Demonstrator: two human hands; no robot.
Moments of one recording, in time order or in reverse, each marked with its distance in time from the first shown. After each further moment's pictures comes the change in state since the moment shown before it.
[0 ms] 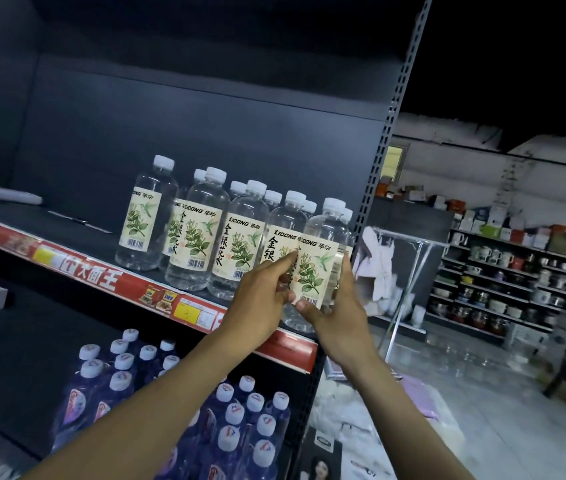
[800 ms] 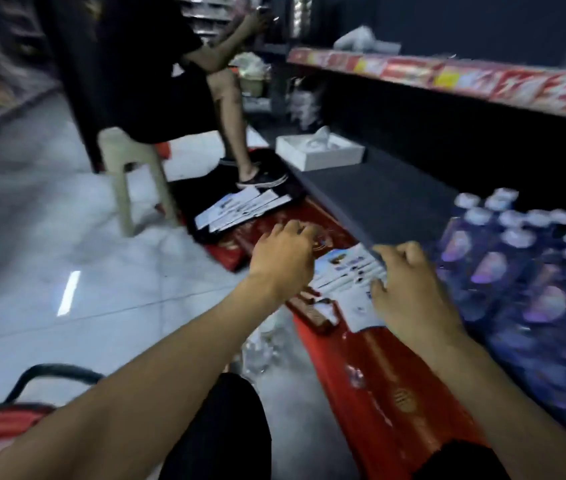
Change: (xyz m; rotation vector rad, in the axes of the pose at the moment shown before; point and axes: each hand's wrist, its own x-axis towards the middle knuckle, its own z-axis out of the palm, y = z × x) left_hand -0.294 -0.184 -0.295 1.255 -0.119 -0.758; right_hand -0.179 -0.059 0.350 -0.233 -0.674 -0.387
